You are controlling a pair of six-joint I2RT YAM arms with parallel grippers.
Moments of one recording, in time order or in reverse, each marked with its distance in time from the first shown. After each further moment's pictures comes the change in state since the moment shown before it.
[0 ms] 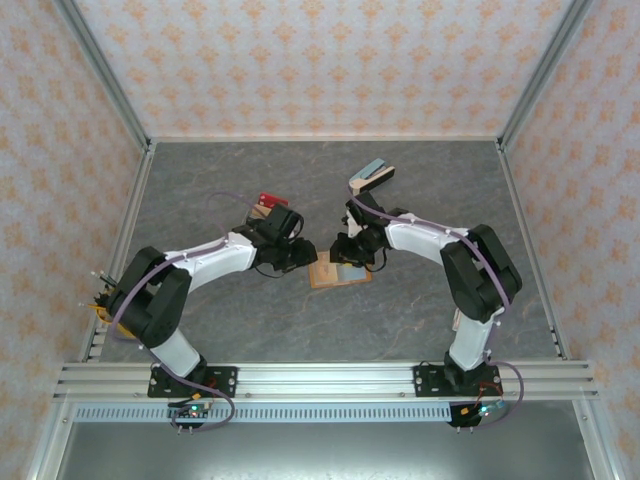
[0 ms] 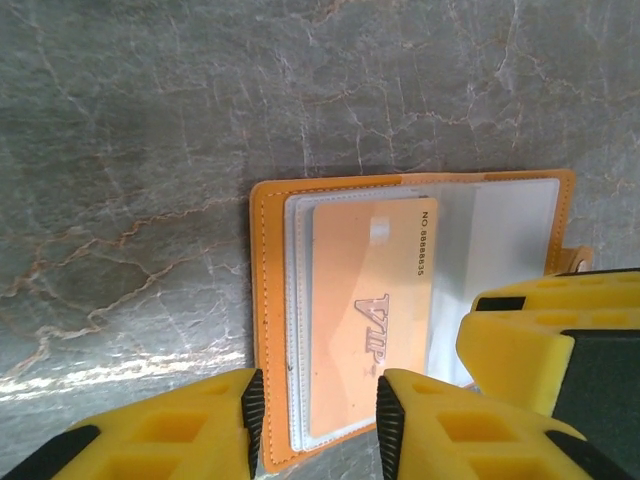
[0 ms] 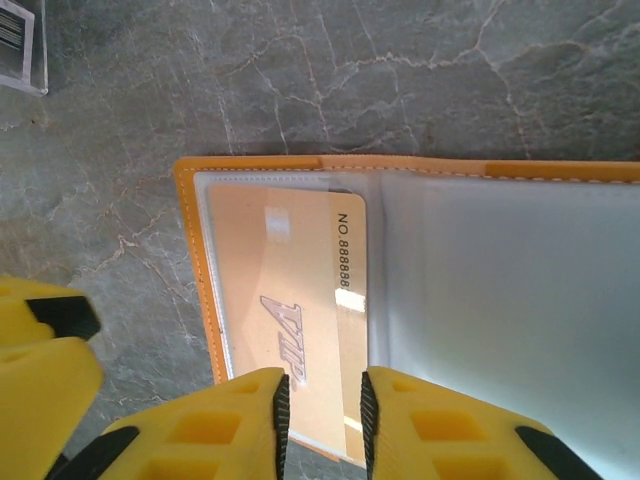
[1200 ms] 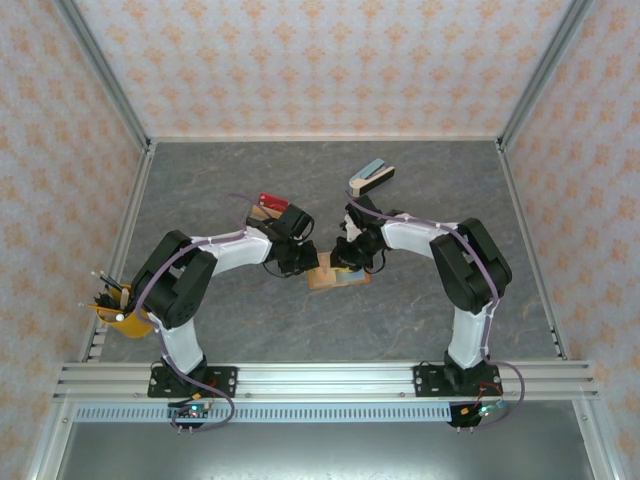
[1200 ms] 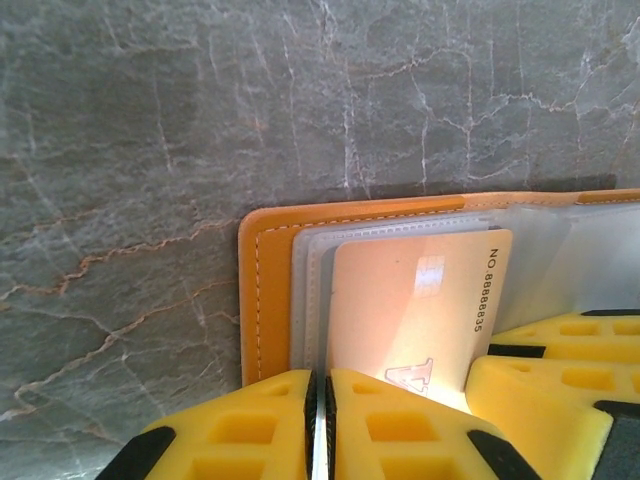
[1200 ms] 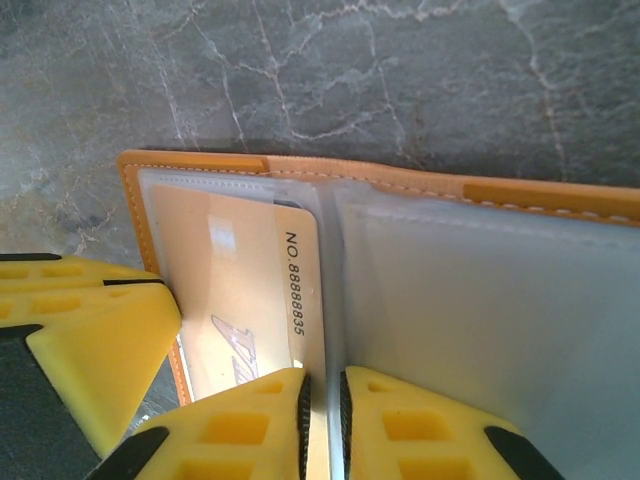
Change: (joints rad) left arm -0.011 0.156 0.080 -0.030 0.023 -0.013; right arm -0.010 0.074 0.002 0.015 -0.069 -0.023
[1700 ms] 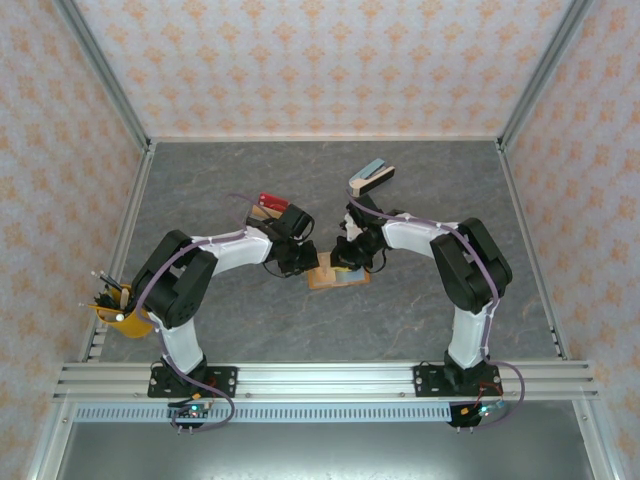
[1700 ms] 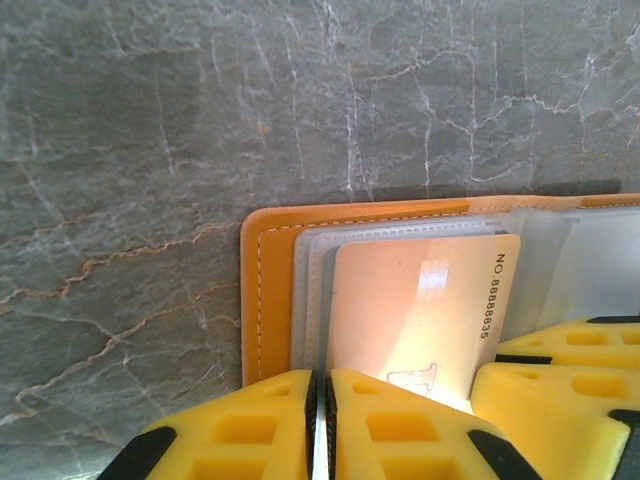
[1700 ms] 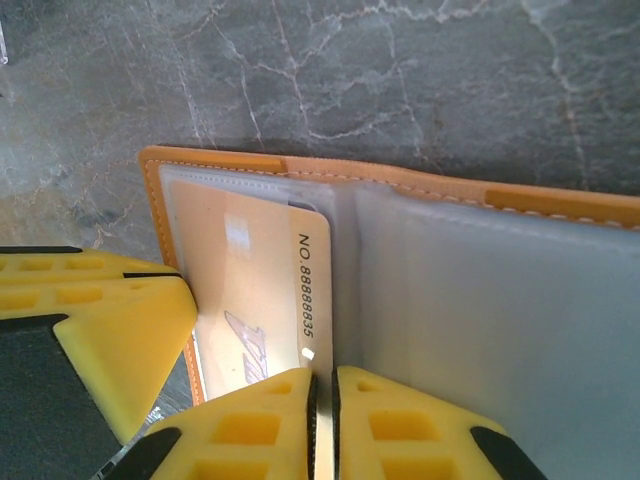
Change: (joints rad) left arm 0.000 0.004 0.003 -0.002 0.000 0.000; right arm -0.006 0.000 0.000 0.008 -0.029 -0.001
